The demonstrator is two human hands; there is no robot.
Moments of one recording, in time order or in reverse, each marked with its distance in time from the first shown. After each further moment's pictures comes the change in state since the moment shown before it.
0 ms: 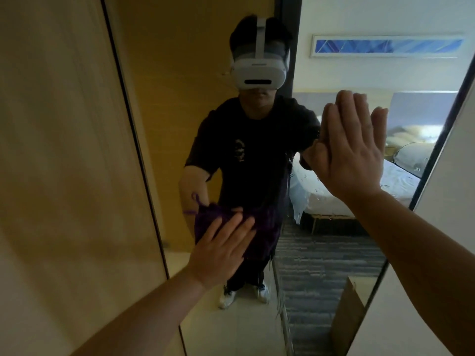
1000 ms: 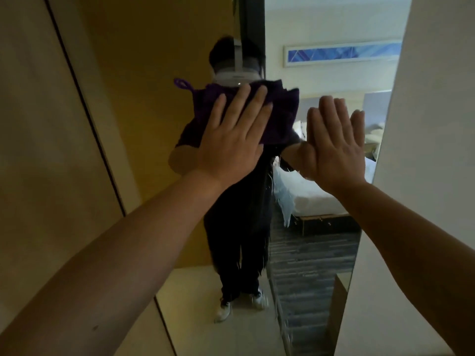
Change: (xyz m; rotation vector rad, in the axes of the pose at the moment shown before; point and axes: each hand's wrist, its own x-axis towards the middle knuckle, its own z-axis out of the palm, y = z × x) left_hand 0.248 -0.075 -0.091 0.008 0.113 -0.091; right_hand 0.009 0.053 -0.024 -0.046 -0.105 0.067
